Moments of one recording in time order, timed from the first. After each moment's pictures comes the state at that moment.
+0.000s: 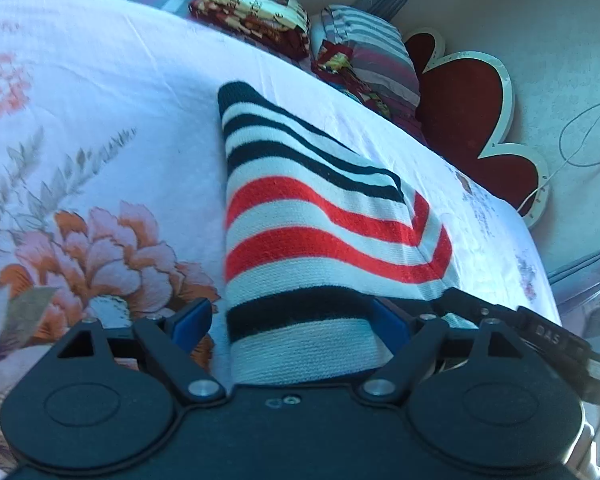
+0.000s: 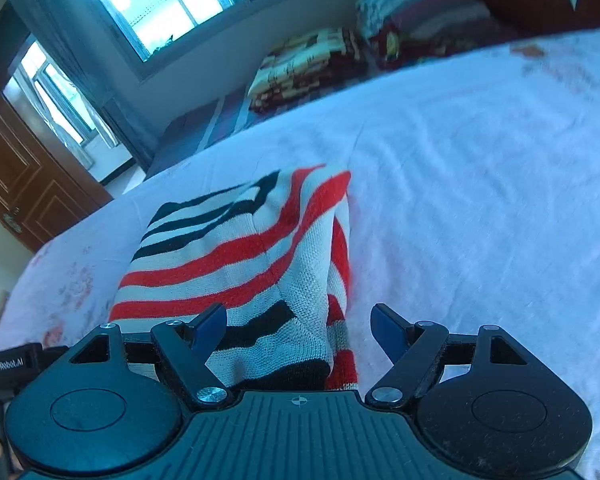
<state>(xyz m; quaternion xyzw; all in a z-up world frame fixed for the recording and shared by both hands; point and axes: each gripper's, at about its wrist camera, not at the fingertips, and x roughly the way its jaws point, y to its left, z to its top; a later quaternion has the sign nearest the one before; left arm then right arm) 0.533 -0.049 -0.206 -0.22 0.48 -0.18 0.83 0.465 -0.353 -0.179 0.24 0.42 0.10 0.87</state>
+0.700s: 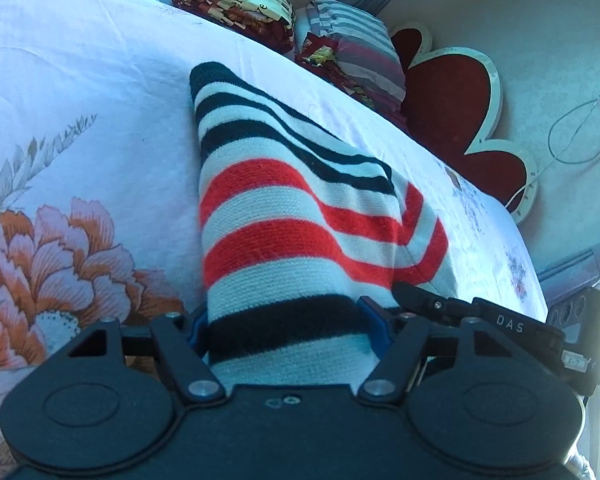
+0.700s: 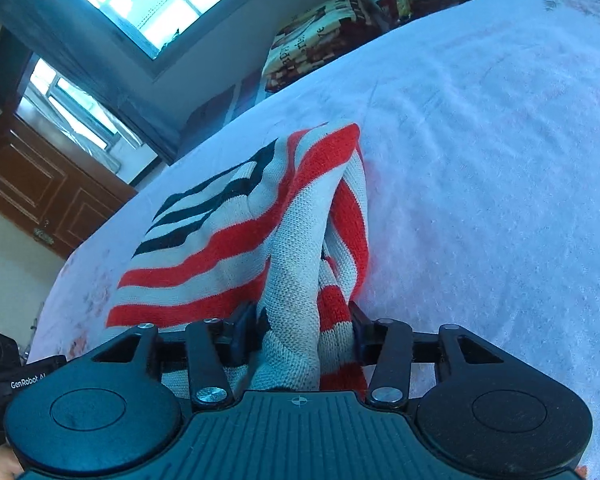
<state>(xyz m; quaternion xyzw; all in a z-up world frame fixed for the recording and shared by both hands) 0.547 -0.071 -0.223 -0.22 0.48 -0.20 0.82 0.480 -0.354 -0.209 0.29 0.43 0.14 0.84</state>
